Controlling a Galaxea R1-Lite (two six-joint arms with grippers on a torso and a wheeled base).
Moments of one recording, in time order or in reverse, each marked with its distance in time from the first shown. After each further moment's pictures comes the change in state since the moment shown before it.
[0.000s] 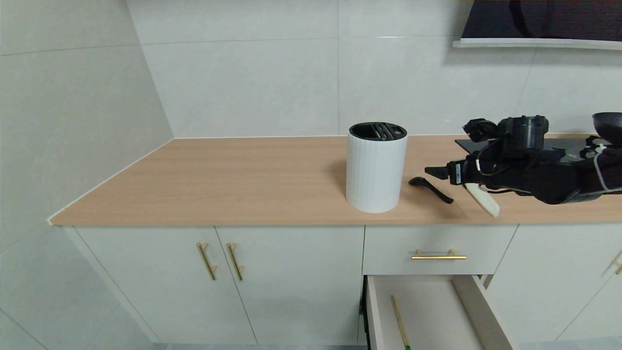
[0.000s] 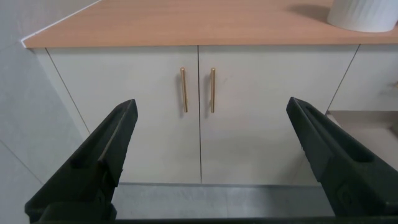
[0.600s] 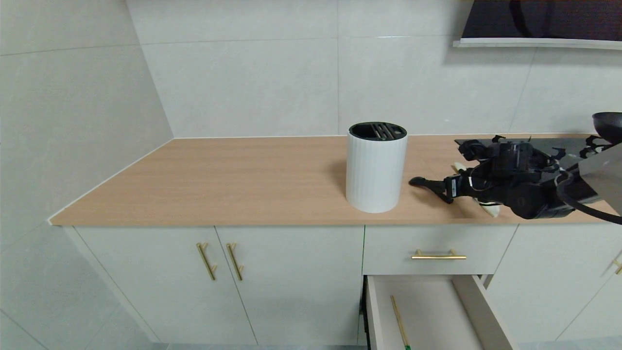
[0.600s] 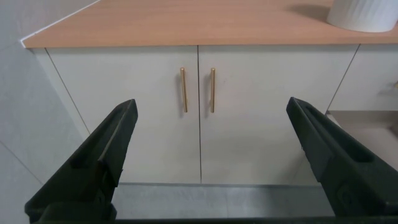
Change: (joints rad) left arm 0.000 0.000 0.000 0.000 0.000 0.000; right arm -0.052 0.195 -0.056 -0.140 0.037 -0.029
